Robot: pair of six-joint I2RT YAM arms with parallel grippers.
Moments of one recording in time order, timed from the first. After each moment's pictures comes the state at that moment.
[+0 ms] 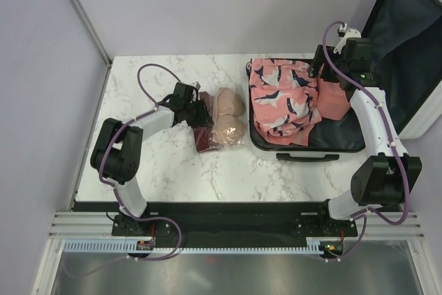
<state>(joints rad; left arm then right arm) -0.38 1.79 1.12 -0.21 0.25 -0.53 -0.05 1.52 1.49 -0.49 -0.12 0.17</state>
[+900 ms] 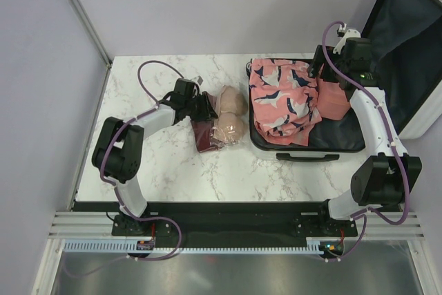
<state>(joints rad) -0.39 1.81 1.15 -0.13 0.30 -0.54 -0.05 1.52 1.49 -0.49 -0.12 0.16</state>
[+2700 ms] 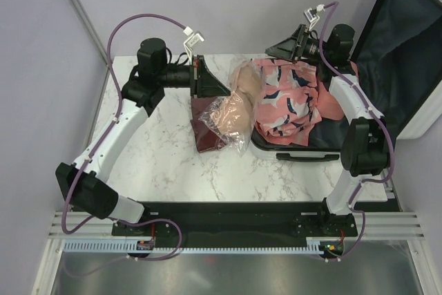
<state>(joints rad) -0.40 1.45 1.48 -0.19 1.08 -0.43 0.02 1.82 1.56 0.36 -1.14 0.88</state>
